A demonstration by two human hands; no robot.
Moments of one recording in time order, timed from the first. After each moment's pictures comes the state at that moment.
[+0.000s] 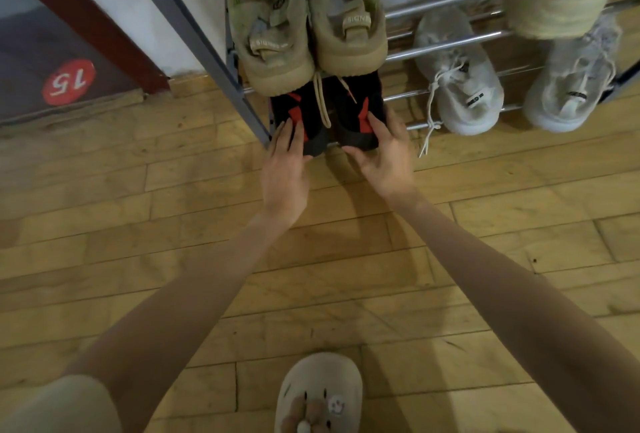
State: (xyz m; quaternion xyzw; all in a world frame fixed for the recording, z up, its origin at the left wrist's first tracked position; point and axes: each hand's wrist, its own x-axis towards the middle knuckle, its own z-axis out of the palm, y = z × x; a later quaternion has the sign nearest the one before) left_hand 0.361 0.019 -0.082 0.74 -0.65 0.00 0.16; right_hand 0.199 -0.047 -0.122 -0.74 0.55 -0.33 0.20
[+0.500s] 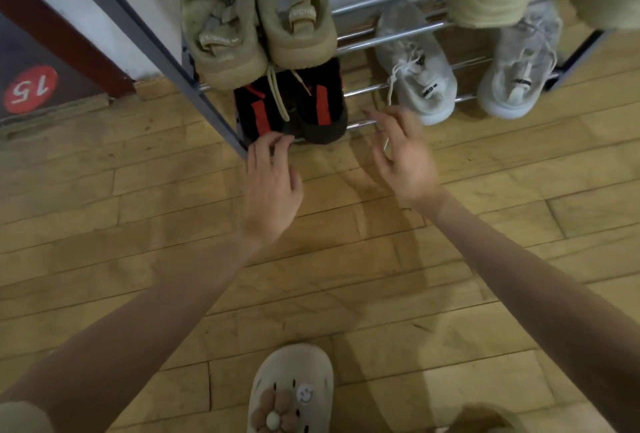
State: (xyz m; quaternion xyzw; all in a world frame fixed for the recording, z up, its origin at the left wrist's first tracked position) left_hand 0.328 0.045 -0.080 0.70 -0.68 0.04 0.20; right_hand 0.118 -0.030 -0.099 -0.80 0.46 -0.38 0.09
